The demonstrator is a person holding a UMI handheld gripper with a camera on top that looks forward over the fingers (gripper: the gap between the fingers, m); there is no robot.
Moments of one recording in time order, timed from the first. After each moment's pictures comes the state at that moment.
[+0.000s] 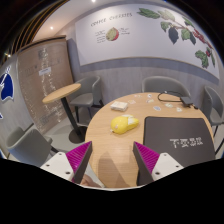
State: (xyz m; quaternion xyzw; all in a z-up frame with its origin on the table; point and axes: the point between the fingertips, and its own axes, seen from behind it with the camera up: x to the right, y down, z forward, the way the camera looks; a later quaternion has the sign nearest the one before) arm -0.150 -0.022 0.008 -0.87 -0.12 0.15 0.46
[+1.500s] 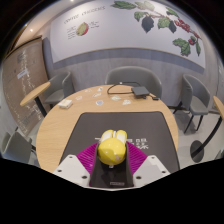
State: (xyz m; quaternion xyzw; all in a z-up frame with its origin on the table) arm 0.056 0.013 -0.007 -0.90 -0.04 0.07 0.42
